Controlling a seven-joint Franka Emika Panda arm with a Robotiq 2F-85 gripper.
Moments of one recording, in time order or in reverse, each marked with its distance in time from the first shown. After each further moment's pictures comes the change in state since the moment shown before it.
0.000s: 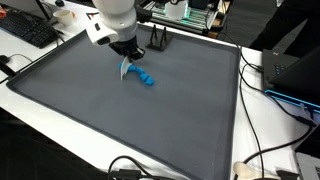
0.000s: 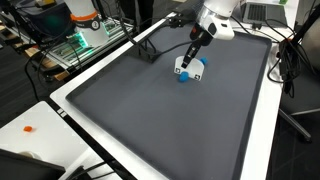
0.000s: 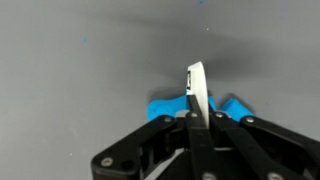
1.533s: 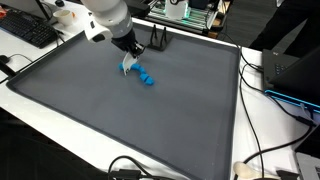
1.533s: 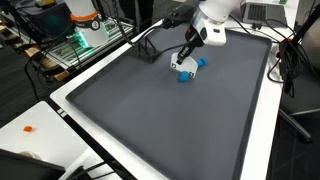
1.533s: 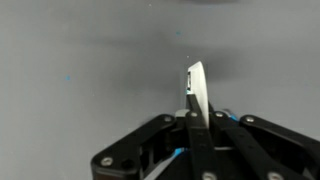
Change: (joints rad) arm -0.050 -0.006 0.012 0.012 0.139 -0.106 -0.016
